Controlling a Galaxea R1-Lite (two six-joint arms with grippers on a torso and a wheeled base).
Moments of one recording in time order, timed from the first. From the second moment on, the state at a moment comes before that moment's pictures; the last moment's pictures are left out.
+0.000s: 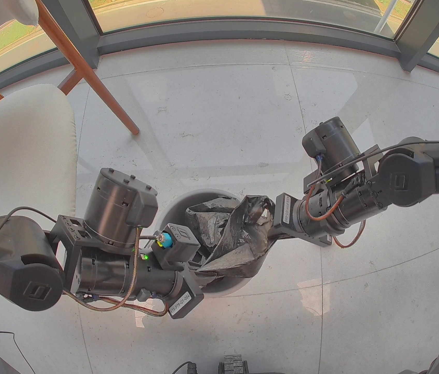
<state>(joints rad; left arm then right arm) -0.73 1.67 -0.87 -0.11 -0.15 0.31 0.65 1.94 -1.41 0.38 0.10 0.76</state>
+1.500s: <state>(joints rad) -0.77 1.94 -1.23 -0.08 0.16 -0.05 0.51 2.03 -1.37 0.01 0.10 0.22</state>
